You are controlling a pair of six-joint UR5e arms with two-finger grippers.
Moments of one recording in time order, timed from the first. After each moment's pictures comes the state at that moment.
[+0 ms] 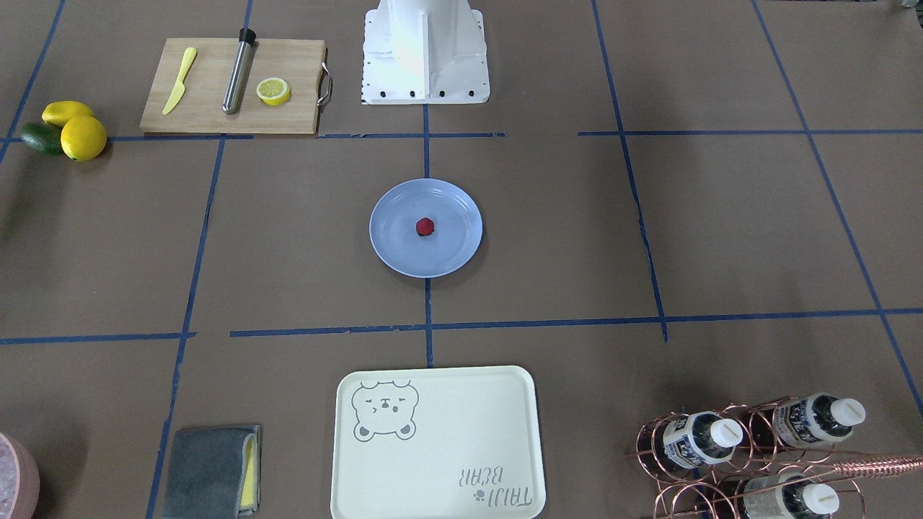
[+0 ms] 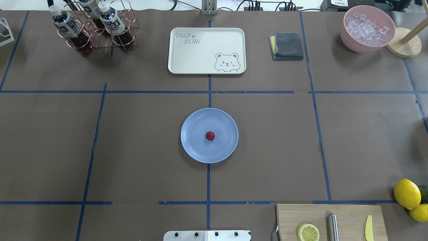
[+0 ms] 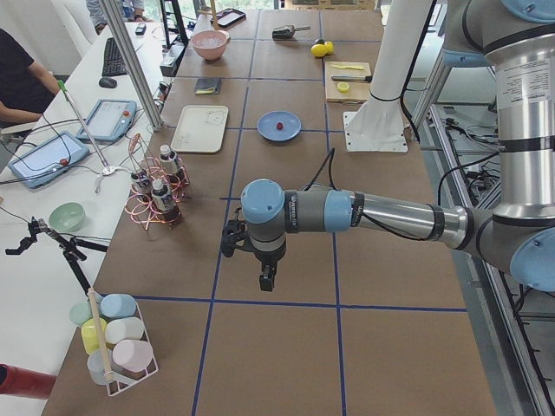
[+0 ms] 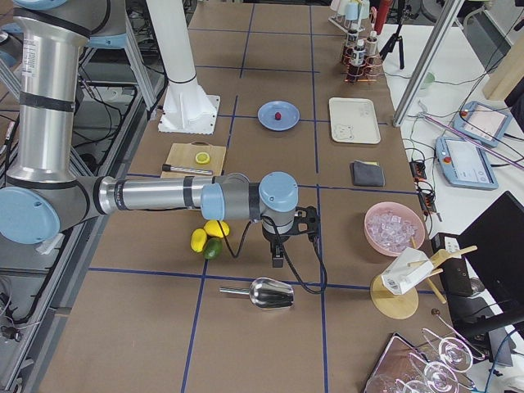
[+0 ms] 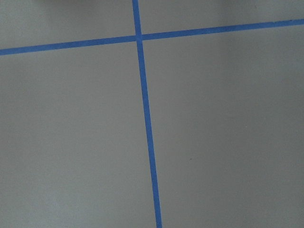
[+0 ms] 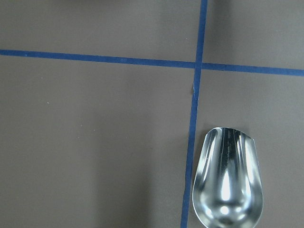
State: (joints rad) left arm -1.57 -1.44 -1.87 -1.36 -2.38 0.13; right arm 1.54 -1.73 1.82 -1.58 2.41 0.00
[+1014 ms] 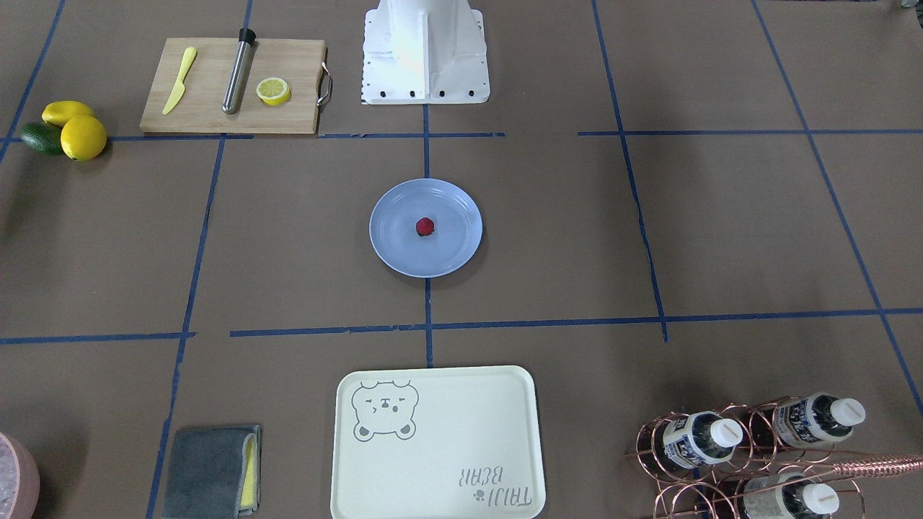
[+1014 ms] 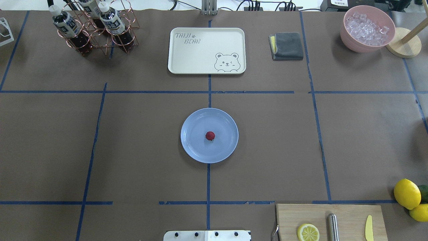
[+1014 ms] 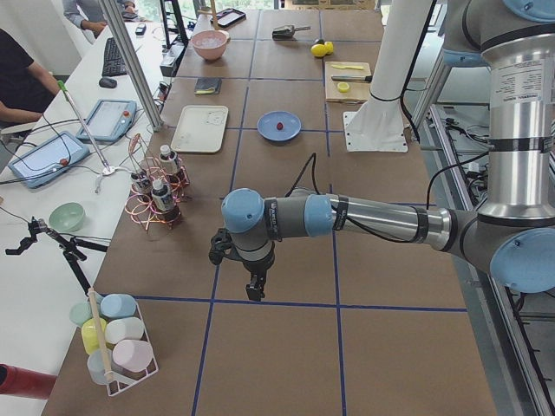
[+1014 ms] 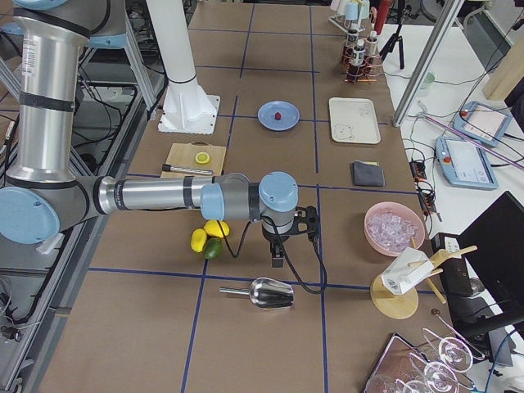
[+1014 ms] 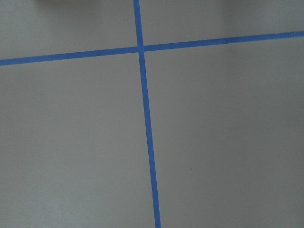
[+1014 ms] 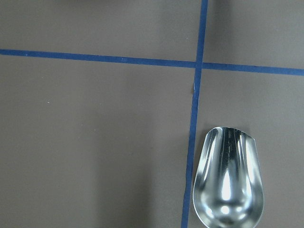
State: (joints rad) left arm -1.57 -1.48 -1.79 -1.33 -2.35 0.29; right arm 1.54 -1.73 1.82 -1.58 2.41 0.00
